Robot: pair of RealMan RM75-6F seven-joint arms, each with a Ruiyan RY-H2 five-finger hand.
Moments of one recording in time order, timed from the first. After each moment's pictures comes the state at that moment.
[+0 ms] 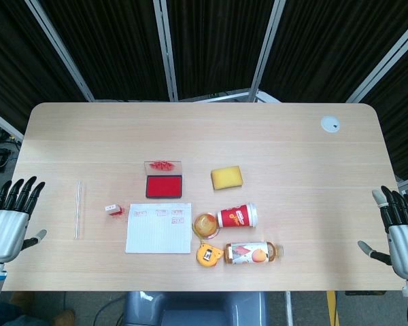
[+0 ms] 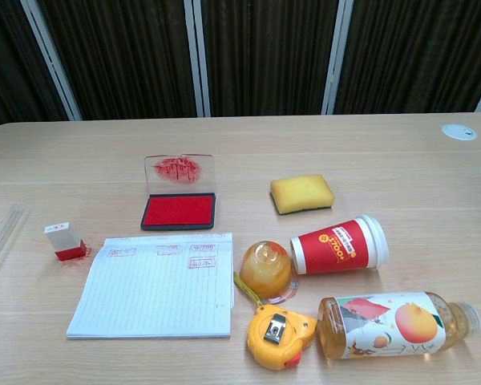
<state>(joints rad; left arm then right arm) -0.14 -1.08 -0.04 -1.78 1.52 1.48 0.42 0.05 -1.03 0.08 -1.71 -1.55 1.56 -0.08</state>
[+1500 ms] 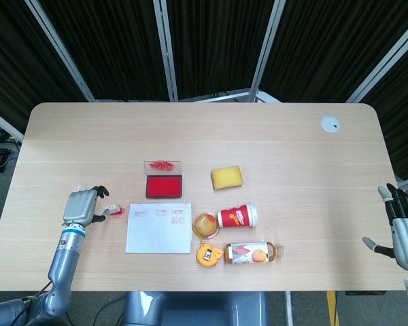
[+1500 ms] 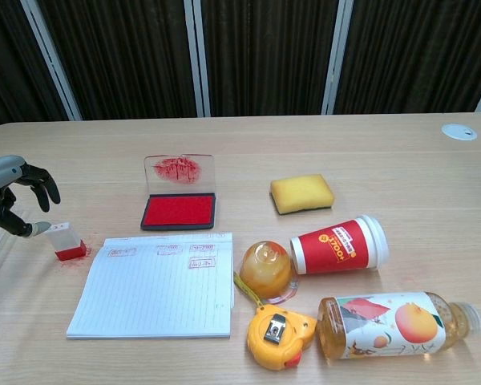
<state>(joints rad) -0.46 -1.56 -0.21 -1.56 0.88 1.13 0.54 0.08 -1.03 0.10 -1.68 -1.43 1.46 -0.06</state>
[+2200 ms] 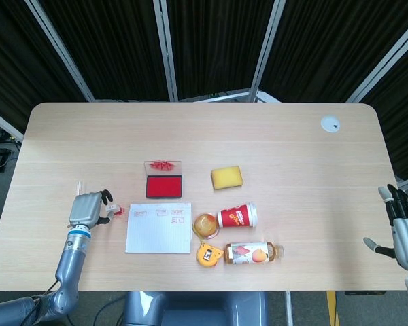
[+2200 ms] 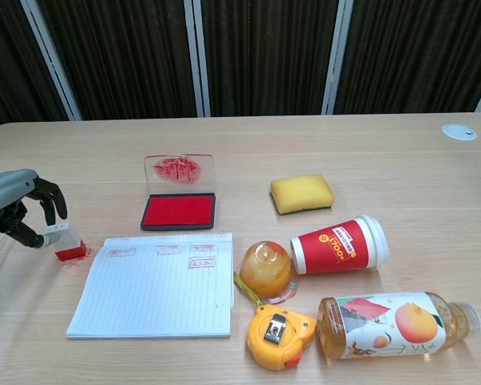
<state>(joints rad) -0.49 -1.62 -0.18 -1.48 0.86 1.14 0.53 0.08 -1.03 0.10 -1.68 -1.41 1.44 -0.06</state>
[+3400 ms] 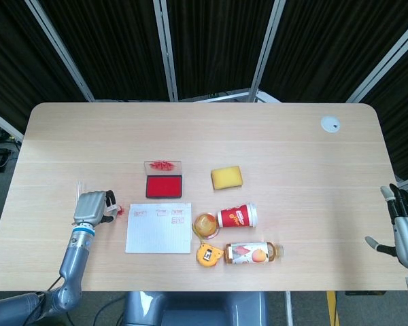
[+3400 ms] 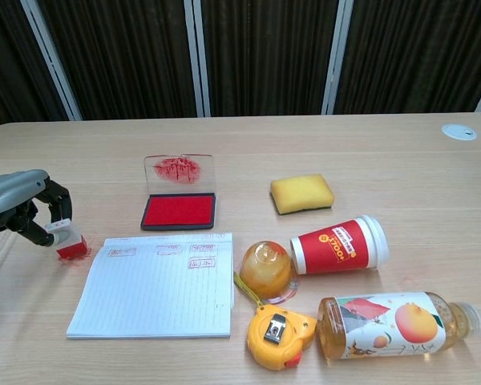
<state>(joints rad) -0.52 -1.63 -0.18 -1.46 0.85 1.10 0.50 0.09 -1.03 0.11 -1.66 -1.38 1.43 -0.07</state>
